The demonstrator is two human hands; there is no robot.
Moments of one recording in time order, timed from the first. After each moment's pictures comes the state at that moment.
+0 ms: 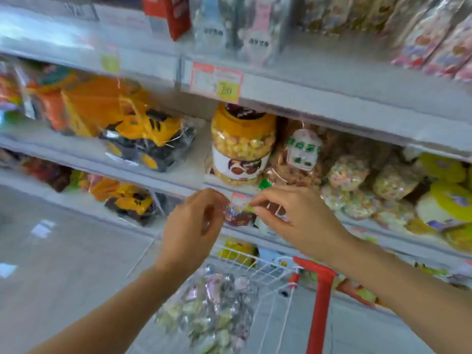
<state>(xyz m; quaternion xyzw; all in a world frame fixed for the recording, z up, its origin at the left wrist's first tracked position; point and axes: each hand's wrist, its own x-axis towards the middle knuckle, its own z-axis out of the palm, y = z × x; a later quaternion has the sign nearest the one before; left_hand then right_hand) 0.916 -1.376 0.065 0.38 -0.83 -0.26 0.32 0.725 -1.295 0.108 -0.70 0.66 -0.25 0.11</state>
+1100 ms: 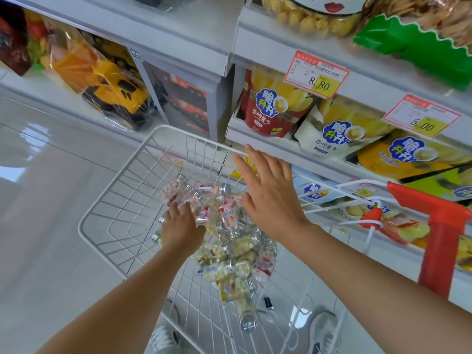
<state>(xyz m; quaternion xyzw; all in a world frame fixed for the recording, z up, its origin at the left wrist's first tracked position) 1.004 -1.348 -0.263 0.63 -0.68 -0.32 -0.18 0.819 -1.313 -0.187 -0.71 0.70 -0.02 0.04</state>
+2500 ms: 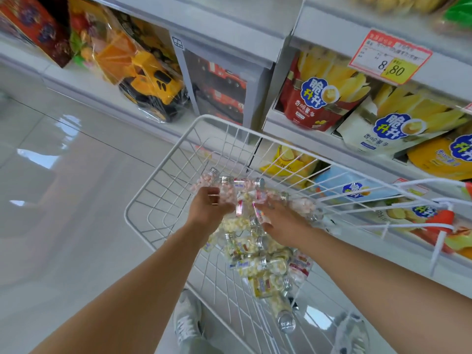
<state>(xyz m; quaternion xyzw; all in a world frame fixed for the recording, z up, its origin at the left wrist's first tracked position) 1.027 -1.371 -0.256 0.66 -0.40 -0.62 0.15 0.851 -1.305 -0.275 -0.60 0.68 0.13 0.40</state>
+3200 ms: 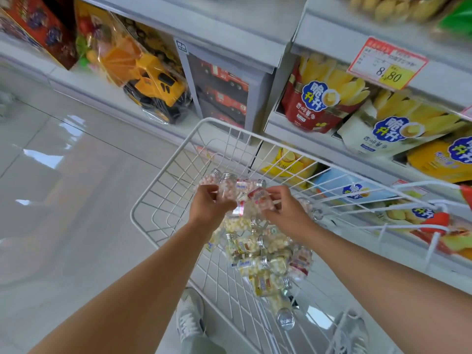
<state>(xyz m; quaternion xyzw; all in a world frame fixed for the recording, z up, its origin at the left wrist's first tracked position) 1.026 -1.373 -0.242 0.68 -0.42 -0.59 0.14 0.850 -1.308 -0.266 -0.38 0.72 -0.22 0.53</state>
